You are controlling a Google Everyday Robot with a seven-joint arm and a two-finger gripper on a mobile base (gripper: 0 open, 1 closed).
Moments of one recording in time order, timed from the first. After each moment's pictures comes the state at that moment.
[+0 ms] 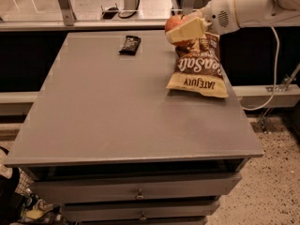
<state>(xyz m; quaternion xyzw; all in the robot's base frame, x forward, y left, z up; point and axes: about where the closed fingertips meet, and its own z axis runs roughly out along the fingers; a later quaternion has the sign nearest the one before) 0.654 -0.102 0.982 -0.43 0.74 0.28 0.44</state>
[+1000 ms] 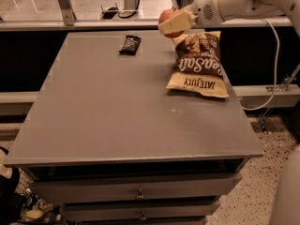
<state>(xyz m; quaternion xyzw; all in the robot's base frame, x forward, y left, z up) 0.711 -0.087 0.979 -0.40 0.75 0.25 0.45</state>
